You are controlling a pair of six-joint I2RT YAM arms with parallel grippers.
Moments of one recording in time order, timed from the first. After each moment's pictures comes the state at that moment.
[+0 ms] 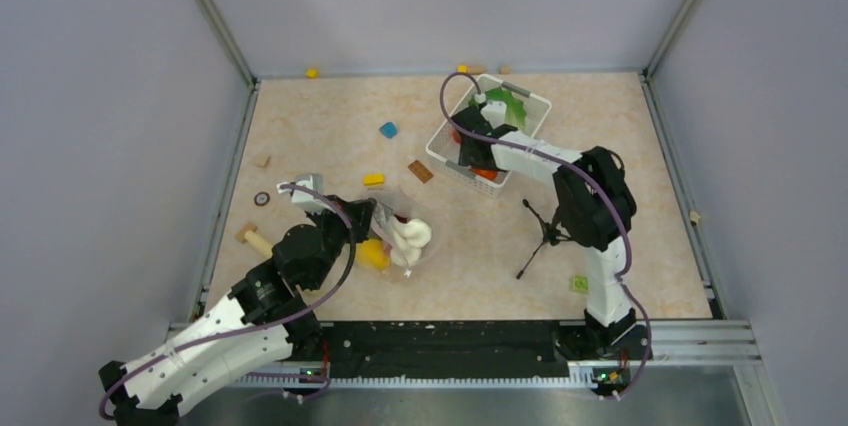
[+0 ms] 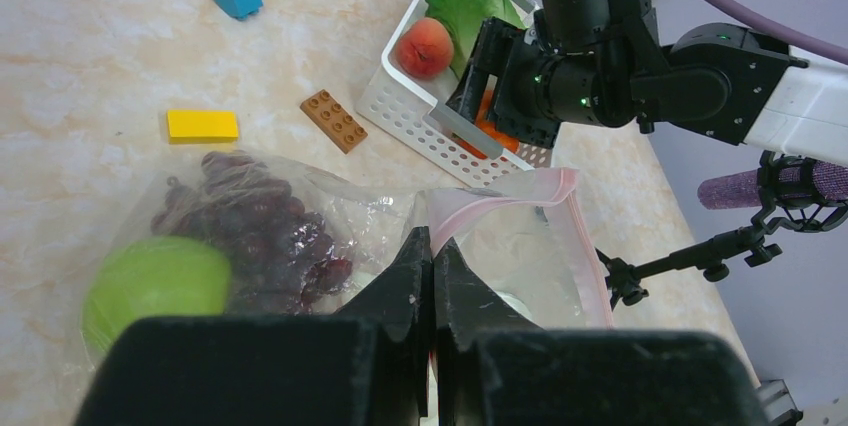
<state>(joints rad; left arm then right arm) -0.89 0.48 0.52 -0.18 -0.54 -0.66 0.60 2.07 1.52 -0.48 0.51 0.63</state>
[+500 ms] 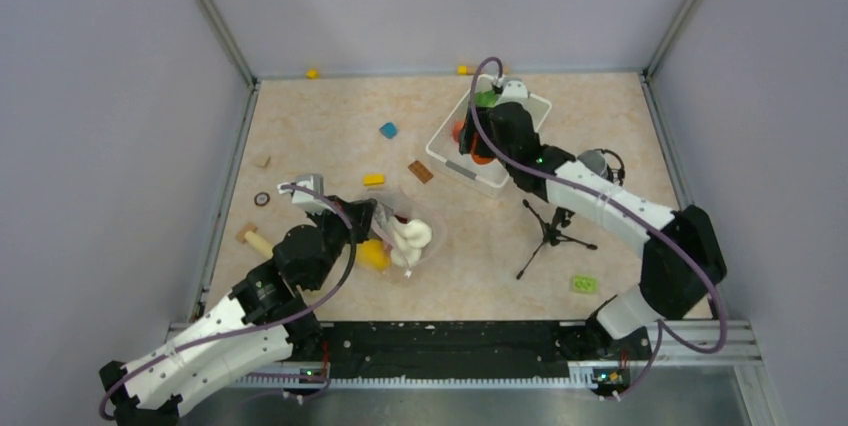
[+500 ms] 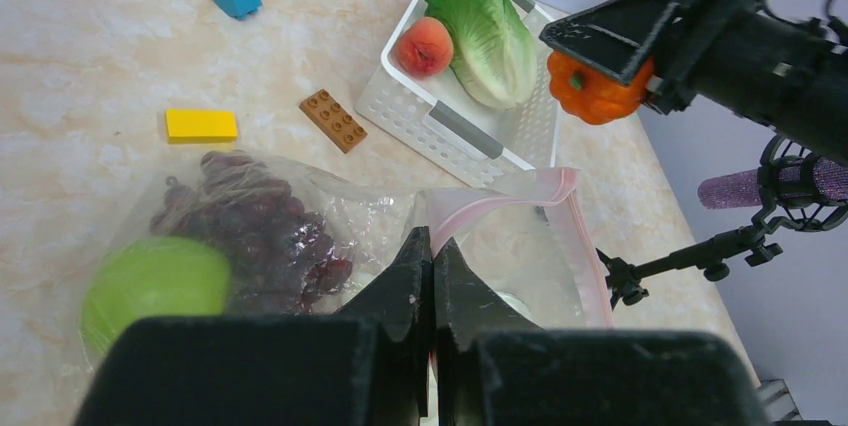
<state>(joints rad) -0.89 0.48 0.52 -0.17 -0.54 -0.66 0.62 1.56 1.18 -0.12 0.33 0.47</state>
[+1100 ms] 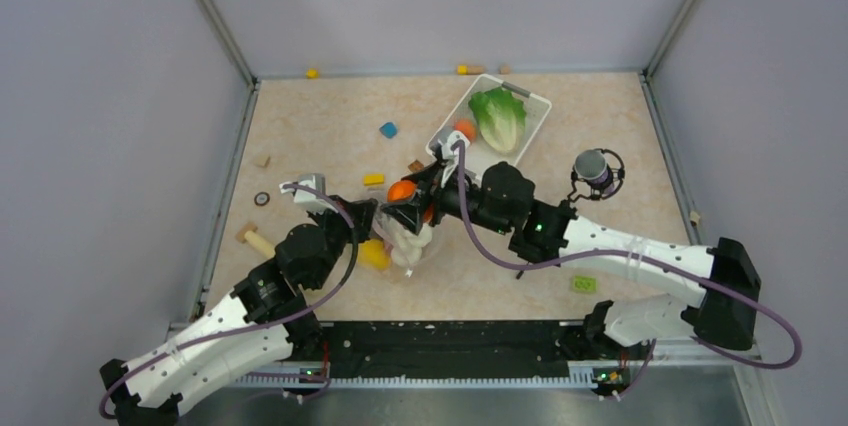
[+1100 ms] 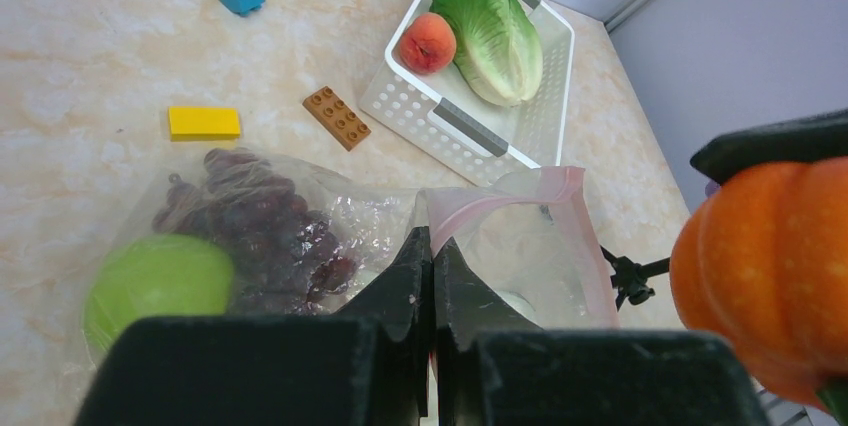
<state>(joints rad) -0.89 0.50 0.51 -0.16 -0.54 -0.66 1.09 1.27 0.99 0.26 -0.02 0.25</state>
